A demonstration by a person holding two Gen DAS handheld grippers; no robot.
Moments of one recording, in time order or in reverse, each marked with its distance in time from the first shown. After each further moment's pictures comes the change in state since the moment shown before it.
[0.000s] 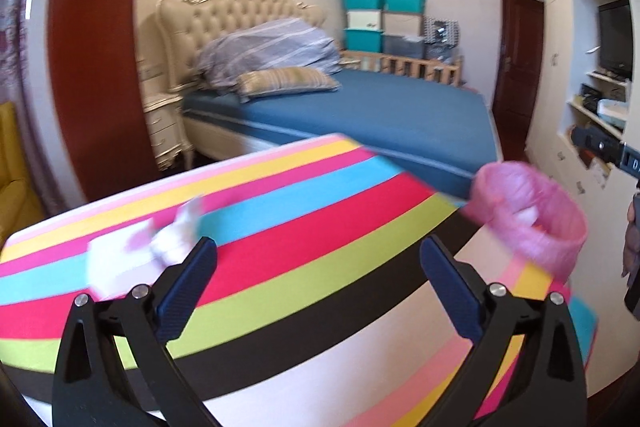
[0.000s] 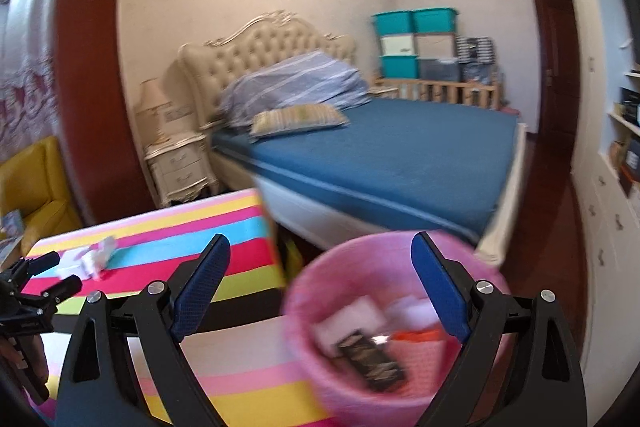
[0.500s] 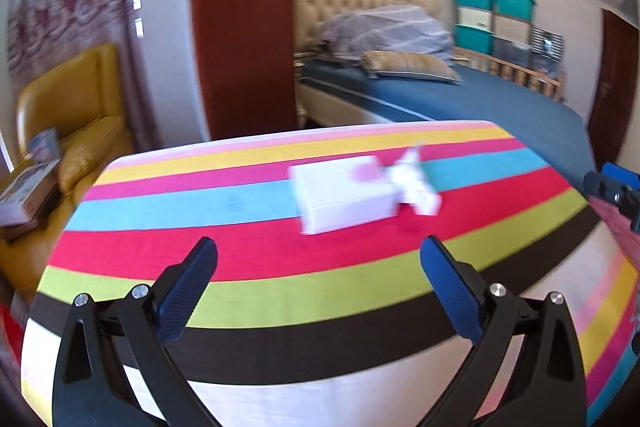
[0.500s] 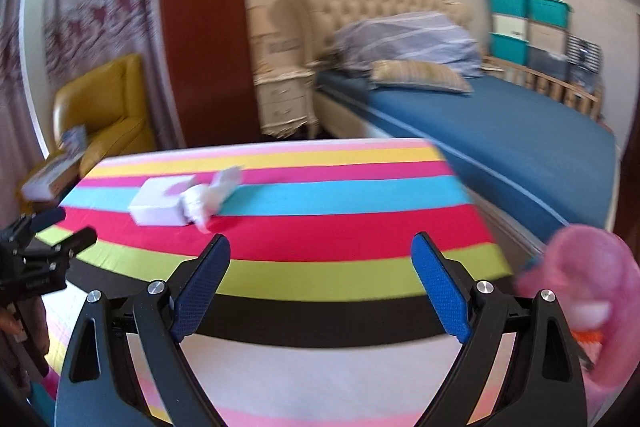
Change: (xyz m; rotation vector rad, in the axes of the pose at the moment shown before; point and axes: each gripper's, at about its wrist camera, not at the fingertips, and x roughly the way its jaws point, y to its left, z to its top) left arm -0.039 0.154 -0.053 -0.197 0.057 0.340; right arm 0.079 0.209 -0.028 -0.222 0.178 0.283
